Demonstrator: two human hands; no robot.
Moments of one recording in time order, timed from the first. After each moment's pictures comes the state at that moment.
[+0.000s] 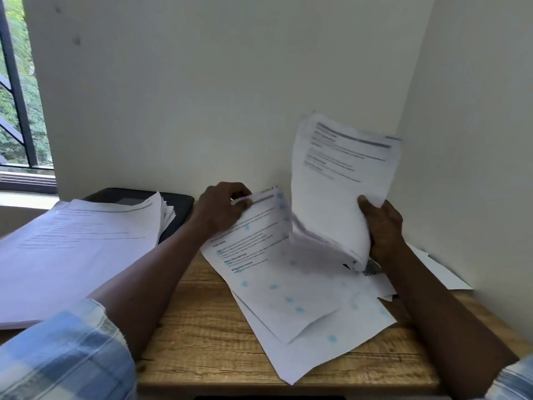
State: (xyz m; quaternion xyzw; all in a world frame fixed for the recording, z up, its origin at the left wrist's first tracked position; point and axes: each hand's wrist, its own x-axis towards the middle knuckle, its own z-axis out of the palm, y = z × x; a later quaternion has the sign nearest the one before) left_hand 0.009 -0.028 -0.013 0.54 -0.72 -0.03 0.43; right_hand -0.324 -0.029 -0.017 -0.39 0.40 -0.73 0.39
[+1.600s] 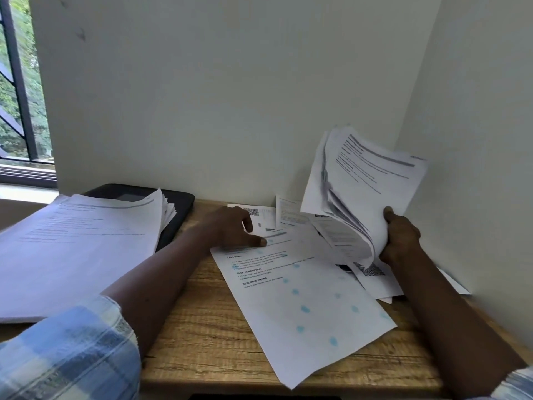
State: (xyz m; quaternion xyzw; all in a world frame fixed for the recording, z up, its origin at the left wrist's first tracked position) left_hand -0.004 -0.033 -0.029 0.64 -0.76 -0.03 0.13; right_hand -0.357 -0.035 -0.016 -0.28 0.45 -0.74 0.42
